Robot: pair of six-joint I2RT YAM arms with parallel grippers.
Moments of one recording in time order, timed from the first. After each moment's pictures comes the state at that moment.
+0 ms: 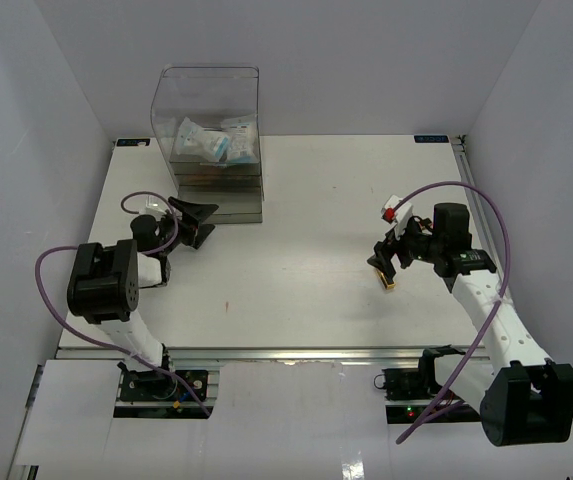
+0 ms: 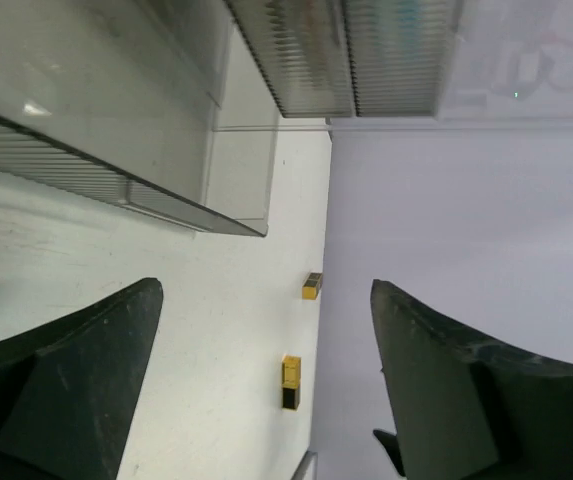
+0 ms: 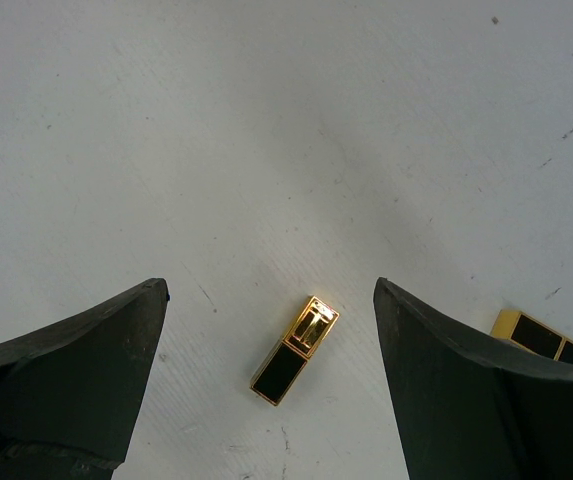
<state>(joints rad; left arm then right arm) 0.09 1.79 0.55 1.01 0.62 -1.25 0.11 1.02 0.74 -0.40 -0.68 -0.59</state>
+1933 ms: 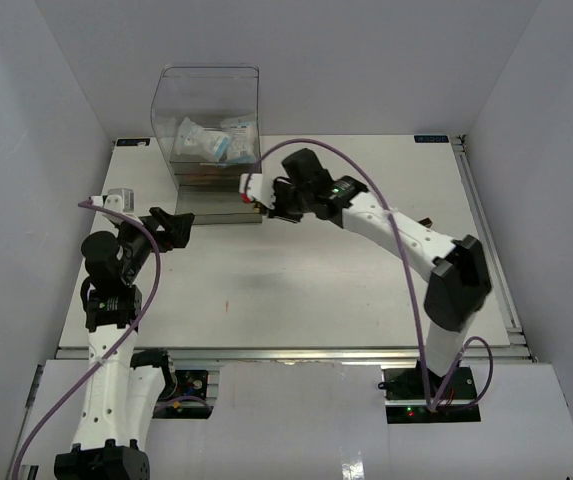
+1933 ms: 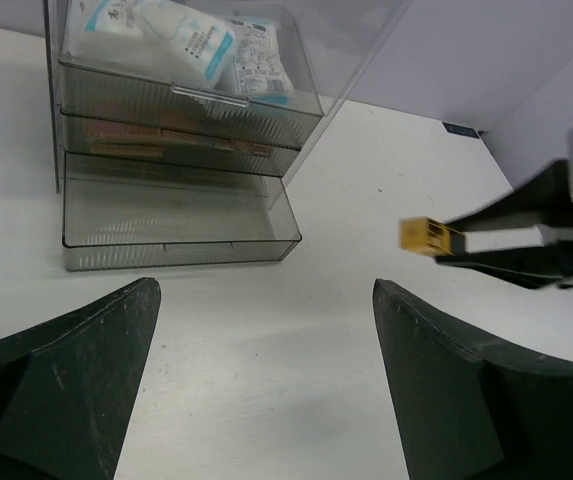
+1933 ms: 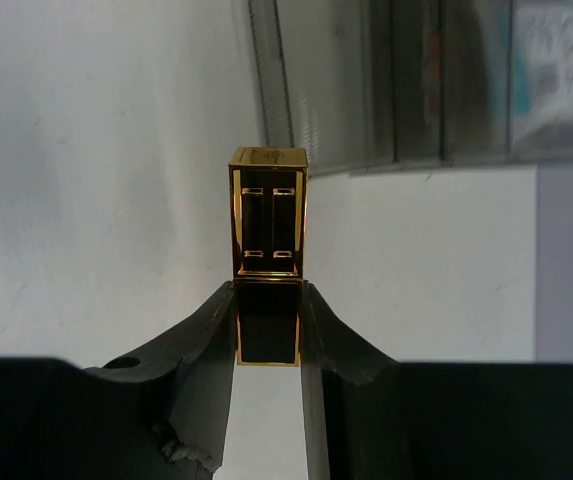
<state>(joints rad) 0.12 0.66 0.63 -0.02 0.42 -0.36 0.79 1.77 1.60 -0.55 -0.22 -0.78</state>
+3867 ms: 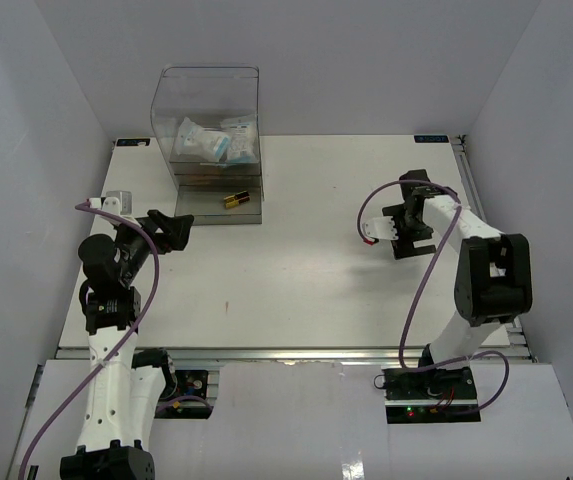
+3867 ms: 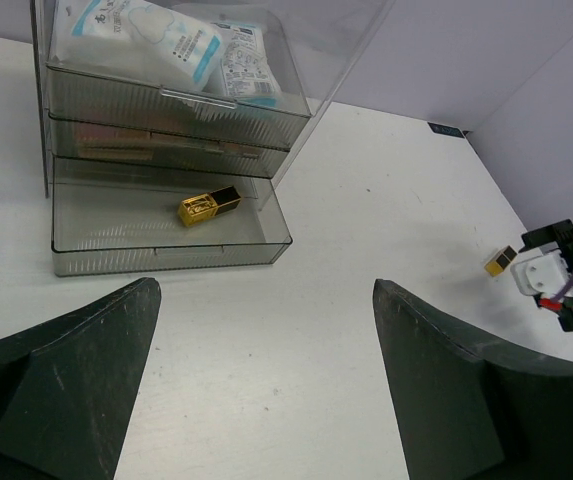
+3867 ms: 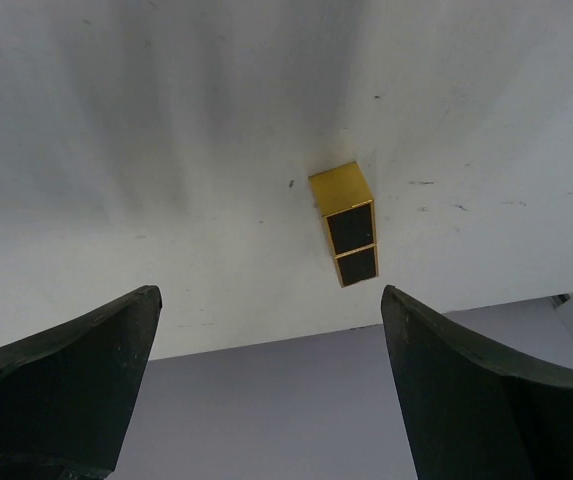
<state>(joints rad) 0.16 0.65 0.61 0.00 0.49 -0.37 0.15 1.69 1.17 -0.78 0.07 -1.66</state>
